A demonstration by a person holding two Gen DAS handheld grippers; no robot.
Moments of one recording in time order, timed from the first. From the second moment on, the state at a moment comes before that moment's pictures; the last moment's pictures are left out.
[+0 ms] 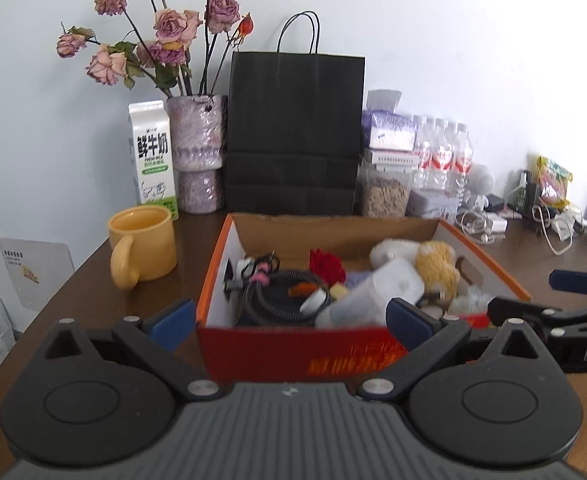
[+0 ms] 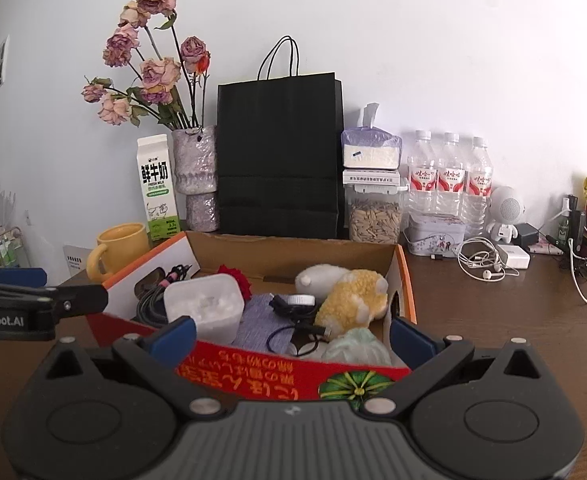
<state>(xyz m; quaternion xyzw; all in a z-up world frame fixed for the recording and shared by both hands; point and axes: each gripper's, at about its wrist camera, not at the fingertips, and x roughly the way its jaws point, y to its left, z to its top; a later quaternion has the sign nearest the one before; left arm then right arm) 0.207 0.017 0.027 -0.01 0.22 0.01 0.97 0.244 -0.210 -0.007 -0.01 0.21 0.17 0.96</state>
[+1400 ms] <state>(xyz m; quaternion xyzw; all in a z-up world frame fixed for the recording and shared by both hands) 0.141 0.012 0.014 -0.01 0.25 0.01 0.97 0.178 -0.219 -0.010 -0.01 0.23 0.18 0.96</state>
